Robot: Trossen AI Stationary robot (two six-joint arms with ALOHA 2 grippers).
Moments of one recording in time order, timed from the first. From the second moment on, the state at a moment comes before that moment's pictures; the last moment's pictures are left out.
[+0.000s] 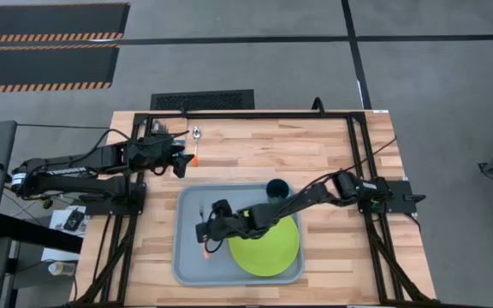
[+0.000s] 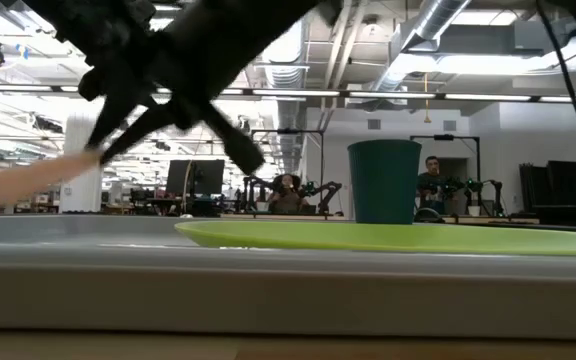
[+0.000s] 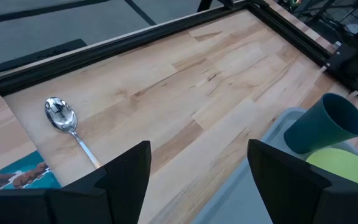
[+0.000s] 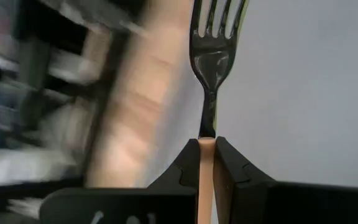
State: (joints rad) left arm 0.19 0.74 0.68 -0.55 -0.33 -0.60; right arm 0.29 2.34 1.86 -0.20 0.32 1.40
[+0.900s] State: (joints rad) left arm 0.19 0.74 0.68 -0.55 -0.33 -0.59; right arm 0.30 2.41 2.07 -0.64 0.30 1.51
